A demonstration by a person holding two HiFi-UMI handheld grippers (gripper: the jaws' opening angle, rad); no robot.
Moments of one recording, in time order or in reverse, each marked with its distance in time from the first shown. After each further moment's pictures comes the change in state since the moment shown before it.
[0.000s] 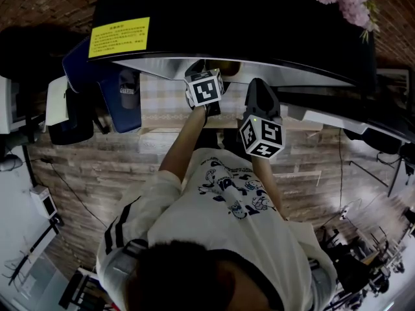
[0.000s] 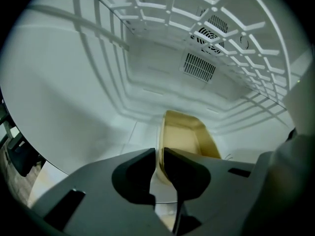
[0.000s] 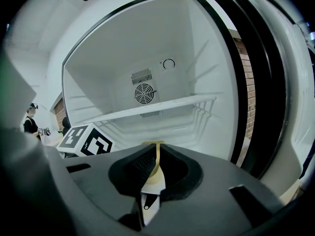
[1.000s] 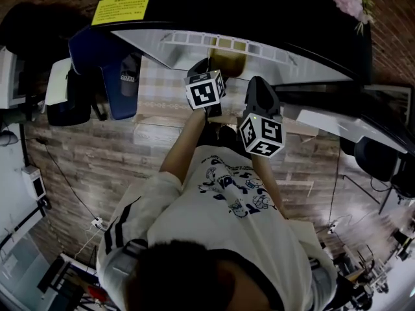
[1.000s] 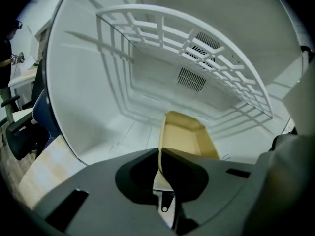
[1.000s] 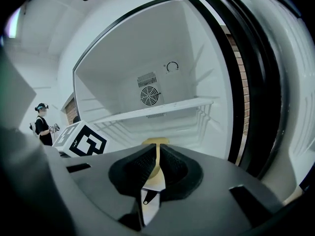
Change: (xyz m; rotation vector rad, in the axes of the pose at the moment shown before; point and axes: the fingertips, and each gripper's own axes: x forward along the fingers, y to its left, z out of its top) left arm -0.032 -0.021 -0.009 -0.096 -0.088 -0.022; right arm -0.015 -0.007 0.002 -0.034 0.002 0.107
